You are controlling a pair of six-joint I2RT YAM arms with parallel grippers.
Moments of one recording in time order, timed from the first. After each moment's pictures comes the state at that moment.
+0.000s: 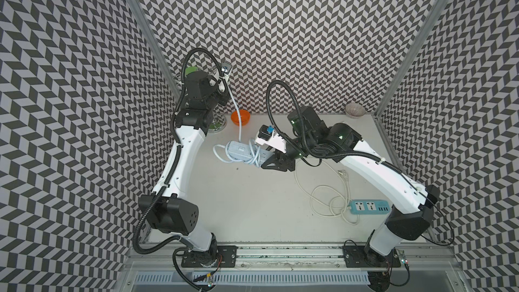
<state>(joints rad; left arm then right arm) -0.13 1.58 1.82 -0.35 0.02 0.52 0.89 1.71 1.98 -1.02 -0.50 -0.32</state>
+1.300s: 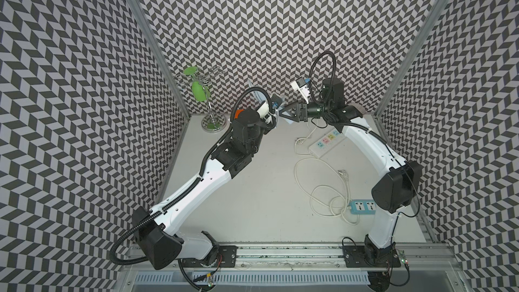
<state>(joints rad) -0.71 1.35 1.38 -0.04 -0.49 0.54 0.39 1.88 1.90 -0.23 -1.10 0.38</state>
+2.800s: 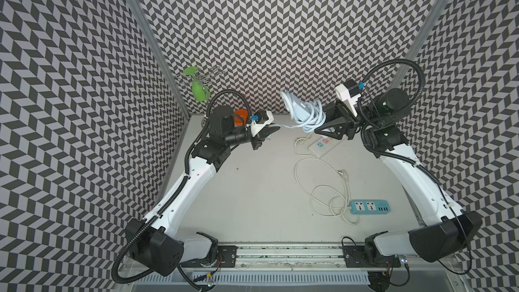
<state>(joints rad) -0.37 1.34 1.36 -0.24 0.81 0.53 0.32 1.40 1.49 0.37 -1.50 0.54</state>
